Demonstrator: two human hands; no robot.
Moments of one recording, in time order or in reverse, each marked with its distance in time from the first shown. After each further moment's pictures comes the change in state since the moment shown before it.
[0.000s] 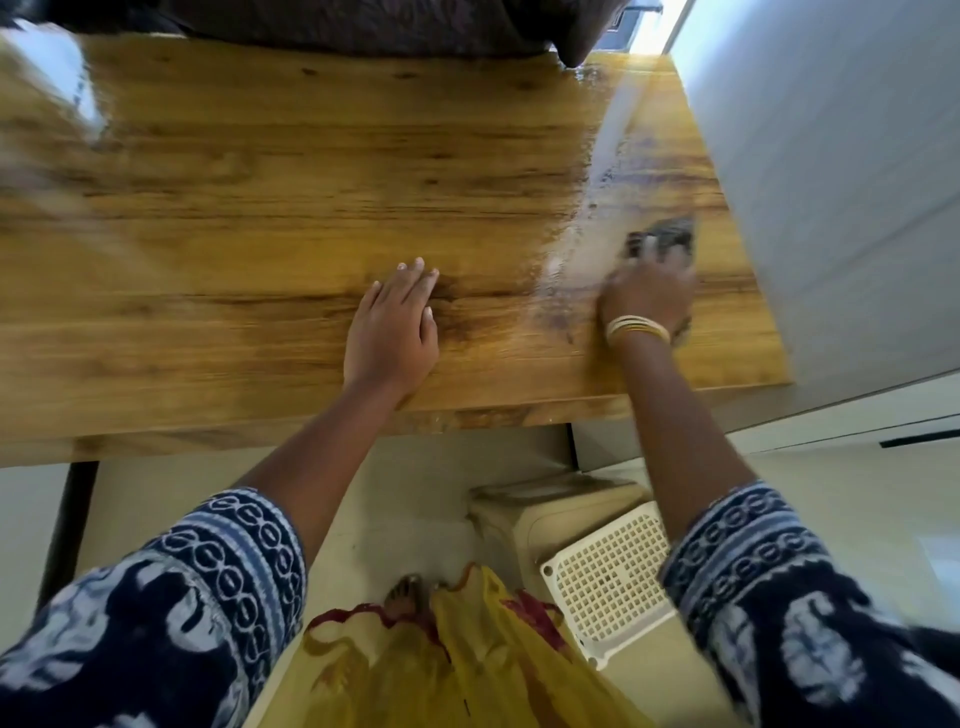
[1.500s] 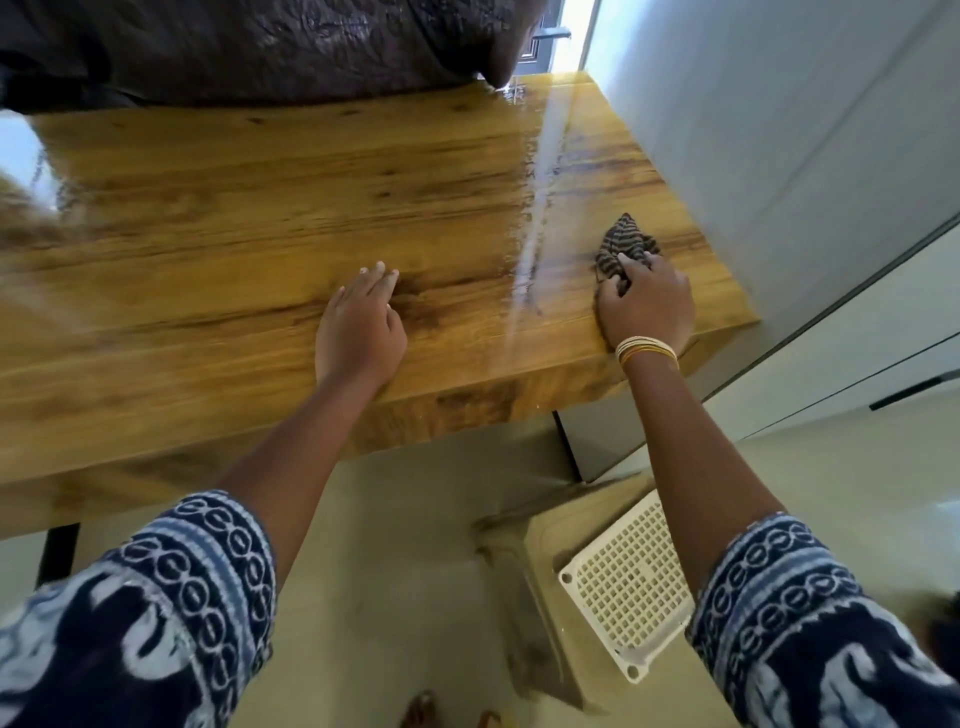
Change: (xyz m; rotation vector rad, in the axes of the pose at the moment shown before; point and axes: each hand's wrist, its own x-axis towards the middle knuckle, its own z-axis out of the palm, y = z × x) left_hand -0.001 -0.002 0.001 -0.015 0.060 0.030; right_hand -0.052 0.060 0.005 0.244 0.171 0.041
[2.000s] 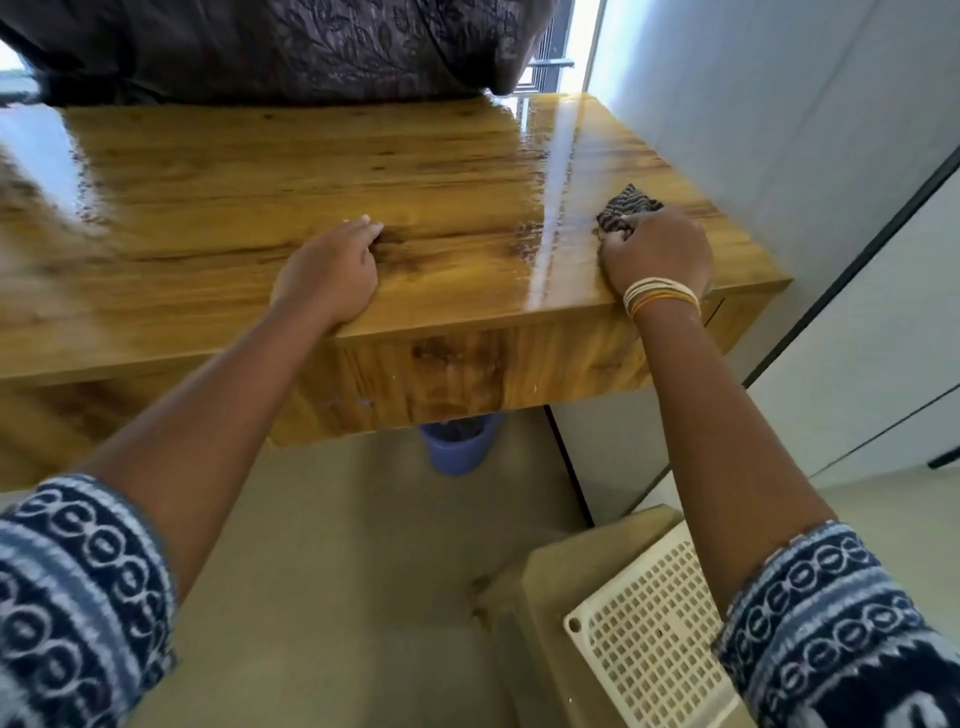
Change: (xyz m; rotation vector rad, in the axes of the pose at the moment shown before) left_hand 0.002 -0.002 0.007 0.032 -0.006 0.023; right_hand 0.006 0.006 0.005 -0.082 0.070 -0.109
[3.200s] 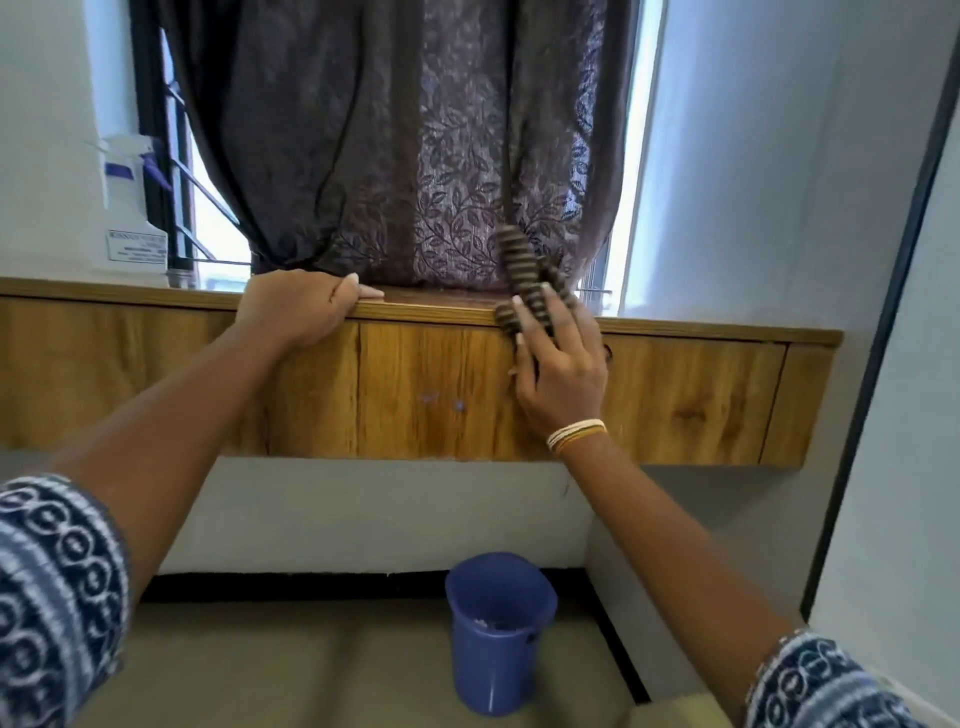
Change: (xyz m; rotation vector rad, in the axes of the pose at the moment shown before) left_hand -0.117 -0.127 -0.010 0.276 0.635 0.037; right_hand -0.147 -0.103 0.101 0.444 1.021 -0.753
